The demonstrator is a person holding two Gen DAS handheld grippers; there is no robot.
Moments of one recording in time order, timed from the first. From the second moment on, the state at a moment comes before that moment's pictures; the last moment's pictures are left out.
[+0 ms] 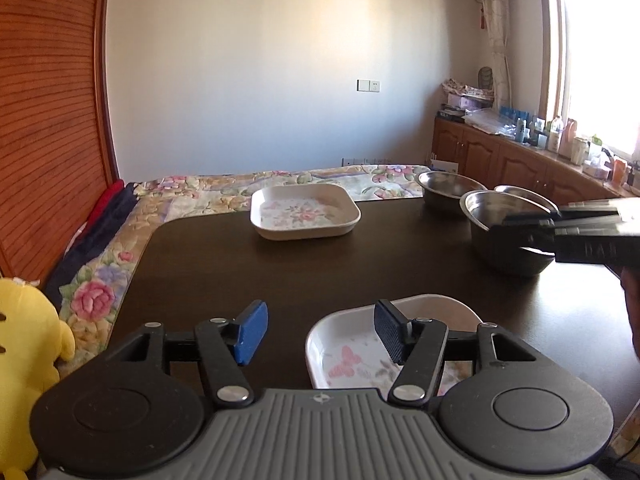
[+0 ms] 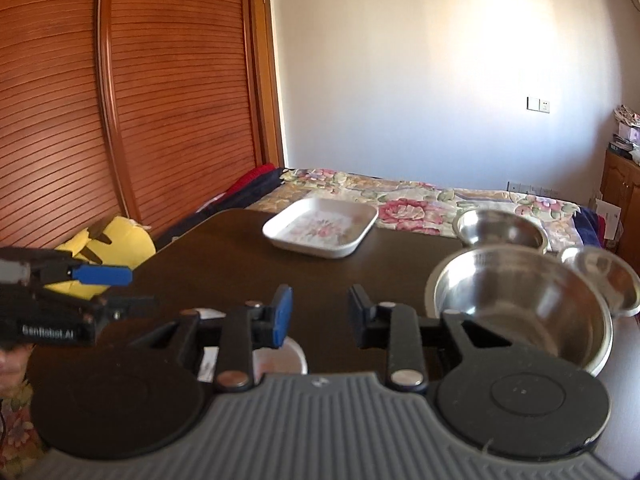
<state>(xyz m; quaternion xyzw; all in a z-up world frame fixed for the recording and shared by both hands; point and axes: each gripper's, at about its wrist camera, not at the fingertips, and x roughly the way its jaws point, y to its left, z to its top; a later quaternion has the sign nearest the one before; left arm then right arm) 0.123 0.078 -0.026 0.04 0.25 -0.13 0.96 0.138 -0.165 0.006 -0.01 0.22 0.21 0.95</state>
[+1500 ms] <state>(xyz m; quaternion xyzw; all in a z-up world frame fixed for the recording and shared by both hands) 0.336 0.101 -0.043 0.03 0.29 -0.12 0.95 0.318 -0.105 -0.041 0.02 0.33 0.13 0.93</state>
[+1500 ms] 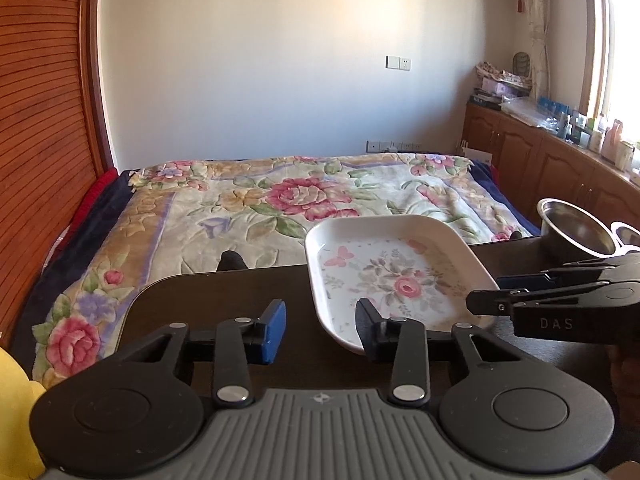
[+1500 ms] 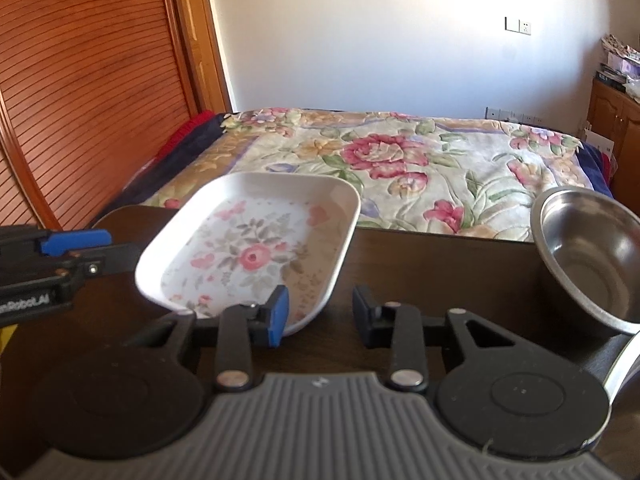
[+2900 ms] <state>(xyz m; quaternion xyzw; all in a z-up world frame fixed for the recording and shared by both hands) 0.354 0.097 -0.058 -0.01 0.35 -0.13 0.93 0.322 -0.120 -0.041 0.07 0.34 0.14 0.93</state>
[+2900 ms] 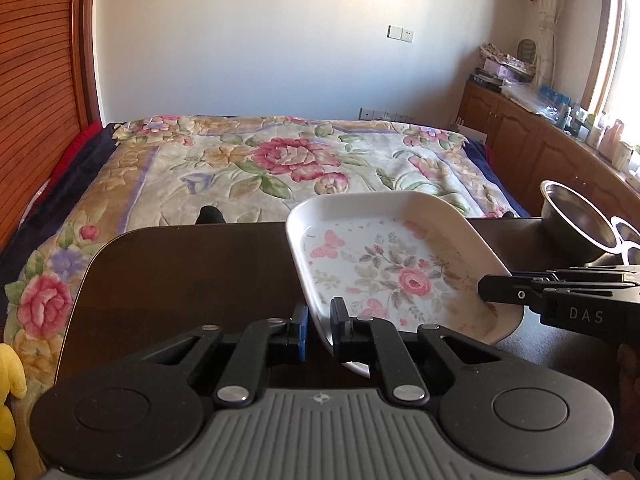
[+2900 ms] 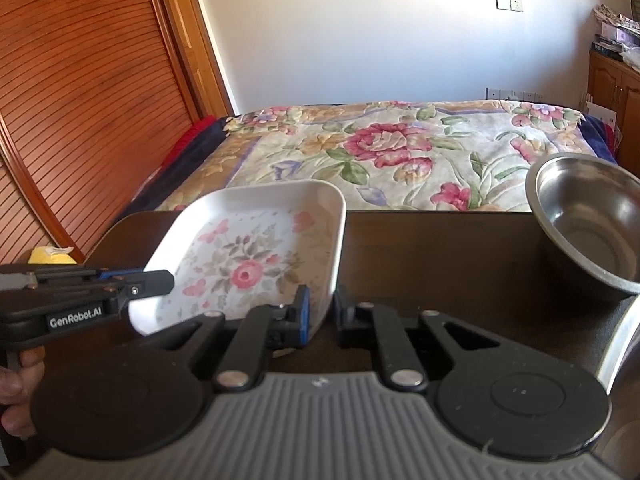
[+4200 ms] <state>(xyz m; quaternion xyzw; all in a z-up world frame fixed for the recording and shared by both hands) 0.199 0.086 0.037 0.00 0.26 -0.15 0.95 0.192 -0.160 0.034 0.07 0.24 0.17 0.95</state>
